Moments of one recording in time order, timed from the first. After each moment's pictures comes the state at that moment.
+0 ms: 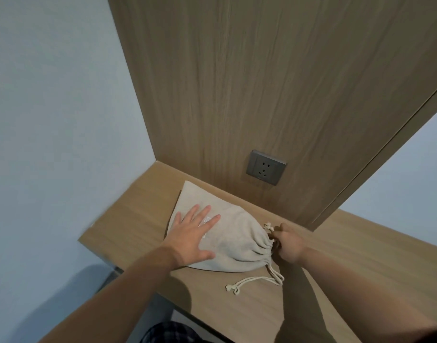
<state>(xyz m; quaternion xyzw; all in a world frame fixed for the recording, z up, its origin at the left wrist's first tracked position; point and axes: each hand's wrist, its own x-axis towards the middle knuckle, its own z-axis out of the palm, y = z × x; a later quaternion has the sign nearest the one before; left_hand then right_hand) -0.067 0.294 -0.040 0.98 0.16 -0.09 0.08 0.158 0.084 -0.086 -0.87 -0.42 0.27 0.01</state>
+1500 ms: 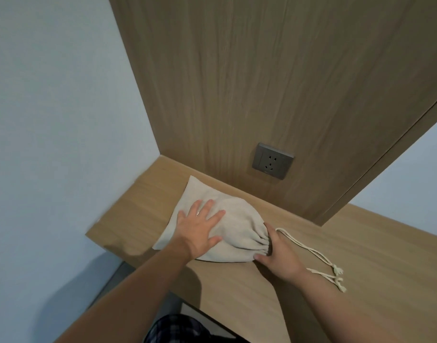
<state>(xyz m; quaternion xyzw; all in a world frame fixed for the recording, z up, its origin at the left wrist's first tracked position) -0.055 0.291 -0.047 0.97 0.21 -0.13 0.01 0.086 0.086 -0.076 -0.86 -0.32 0.31 0.25</state>
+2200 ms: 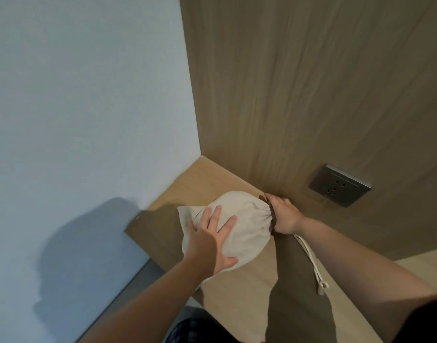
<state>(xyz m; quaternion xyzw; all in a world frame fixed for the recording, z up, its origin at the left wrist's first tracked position) -0.093 0.333 -0.055 0.94 0.30 -0.14 0.02 0.144 0.266 -0.064 -0.83 -0.47 0.31 0.04</state>
